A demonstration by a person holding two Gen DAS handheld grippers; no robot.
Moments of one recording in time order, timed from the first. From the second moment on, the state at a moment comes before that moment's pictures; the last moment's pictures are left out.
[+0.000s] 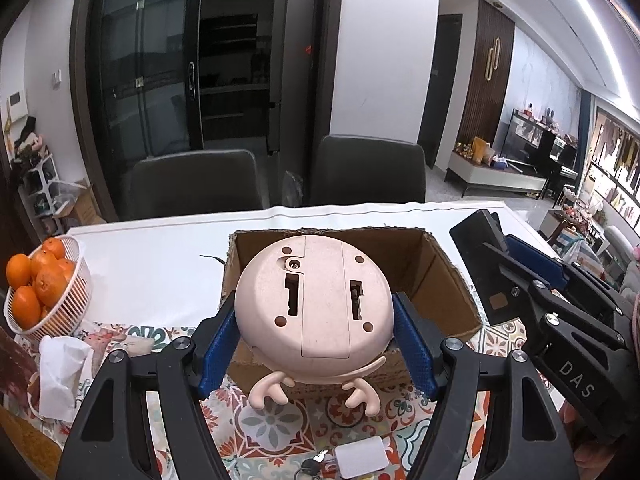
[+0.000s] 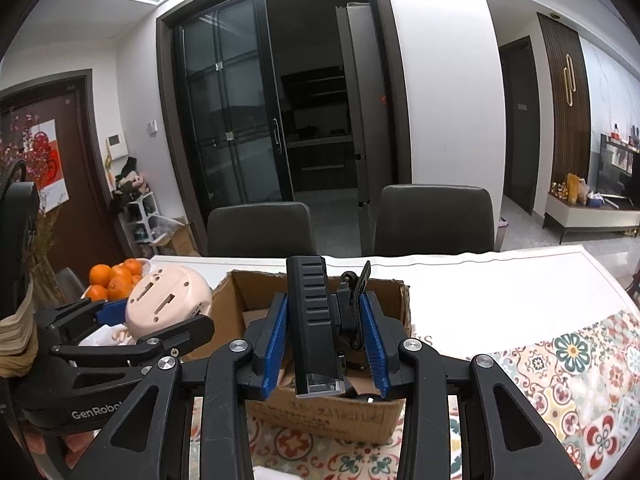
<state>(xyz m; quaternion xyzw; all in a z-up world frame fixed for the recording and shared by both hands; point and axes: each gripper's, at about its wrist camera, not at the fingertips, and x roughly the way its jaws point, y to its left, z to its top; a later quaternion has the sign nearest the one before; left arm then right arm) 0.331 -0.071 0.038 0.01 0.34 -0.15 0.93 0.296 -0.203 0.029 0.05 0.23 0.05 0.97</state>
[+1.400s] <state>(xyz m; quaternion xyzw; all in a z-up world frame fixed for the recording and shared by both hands) 0.370 -0.082 0.011 0.05 0.38 -0.09 0.92 0.355 -0.227 -0.019 0.07 0.35 0.03 0.93</state>
